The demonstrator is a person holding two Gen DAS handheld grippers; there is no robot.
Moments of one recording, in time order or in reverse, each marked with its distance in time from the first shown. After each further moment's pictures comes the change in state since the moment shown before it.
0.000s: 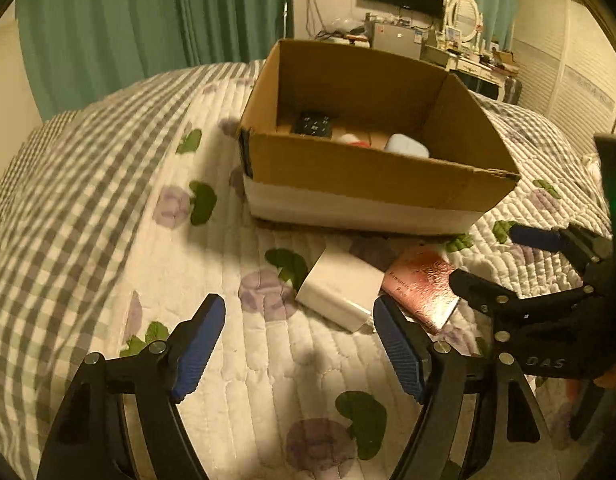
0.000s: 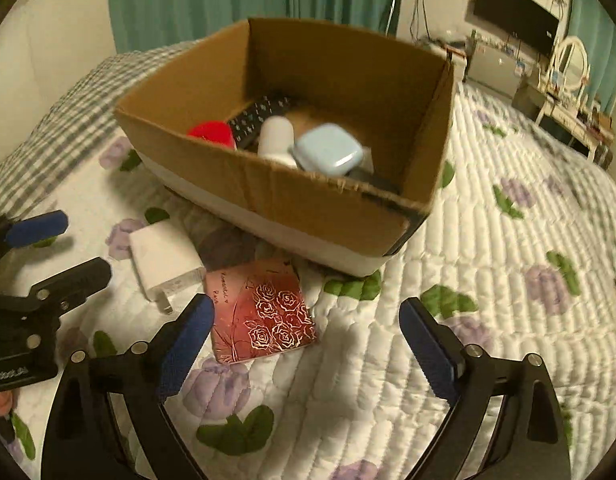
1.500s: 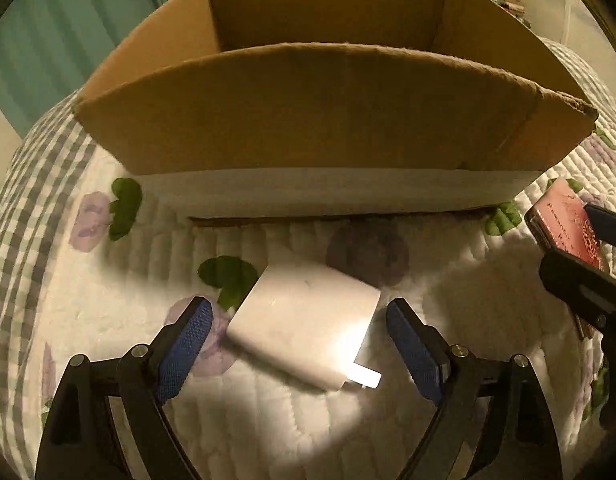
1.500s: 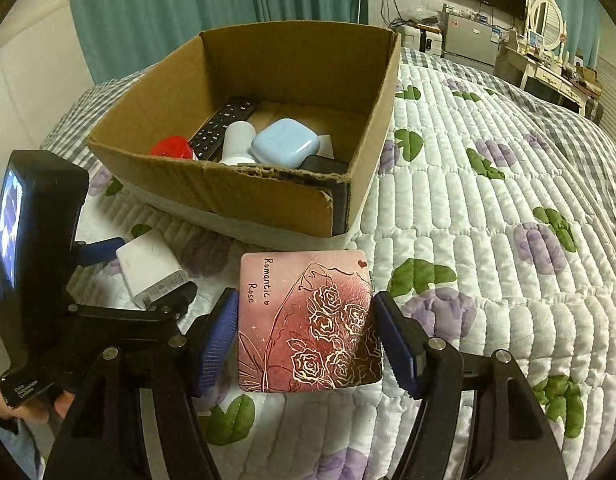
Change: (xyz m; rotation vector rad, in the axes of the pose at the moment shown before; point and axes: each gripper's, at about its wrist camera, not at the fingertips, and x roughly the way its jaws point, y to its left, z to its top) left arm 0.088 -0.041 0.022 0.129 0.151 0.103; right arm -0.013 -0.035 -0.011 0.140 -0.001 0.030
